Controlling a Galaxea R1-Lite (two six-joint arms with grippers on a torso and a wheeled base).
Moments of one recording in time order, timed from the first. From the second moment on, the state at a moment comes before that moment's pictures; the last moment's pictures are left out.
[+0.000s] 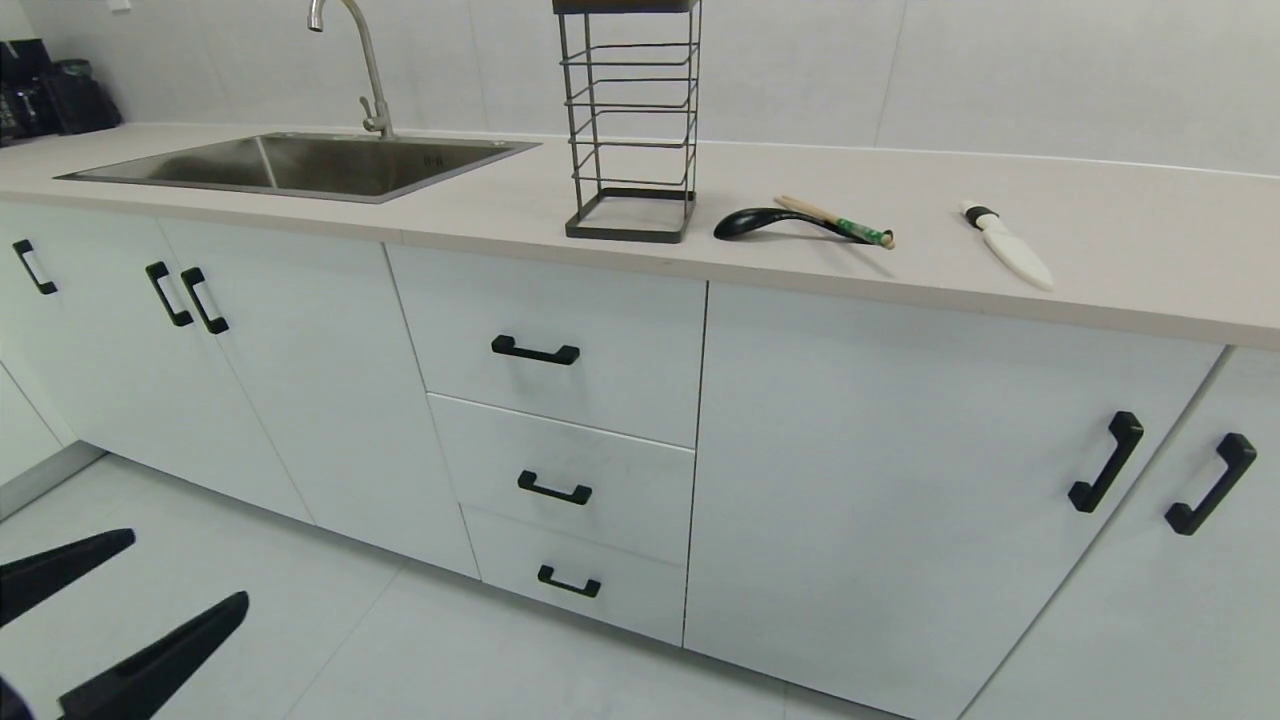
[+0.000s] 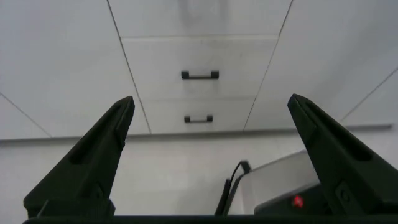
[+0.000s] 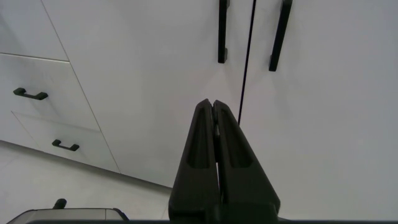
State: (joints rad) left arm -0.18 0.72 -0.34 -0.14 -0.19 0.06; right arm 0.00 0.00 0.00 0.01 0.01 0.02
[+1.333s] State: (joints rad) left arm -0.16 1.35 -0.39 -0.15 -0.22 0.85; right arm 0.00 0.00 0.00 0.01 0.01 0.02
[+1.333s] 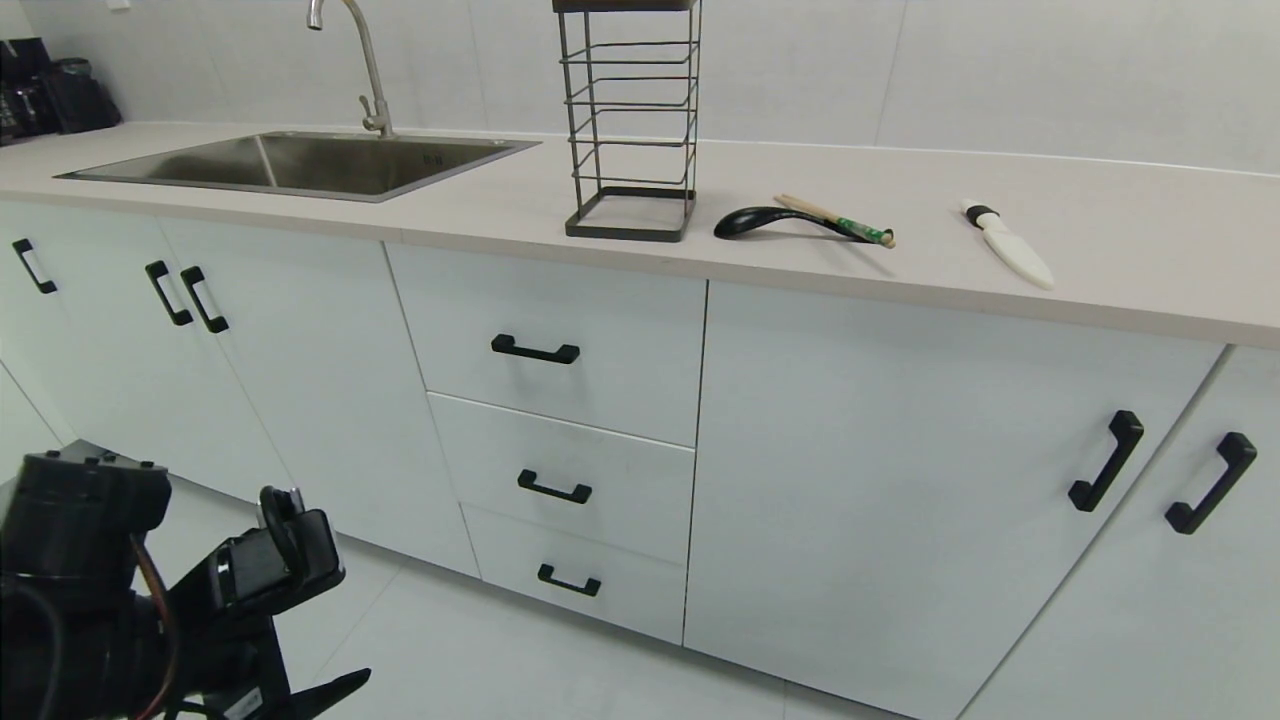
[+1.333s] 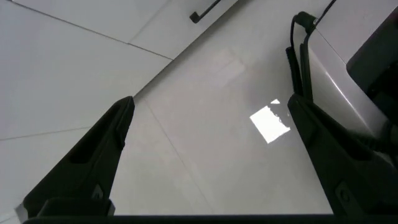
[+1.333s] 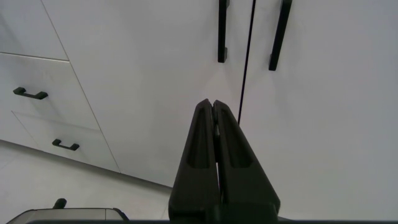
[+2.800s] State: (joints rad) left arm -0.22 2.14 -0.97 -0.24 -0.41 1.28; right arm 0.00 0.00 0.00 0.01 0.01 0.02
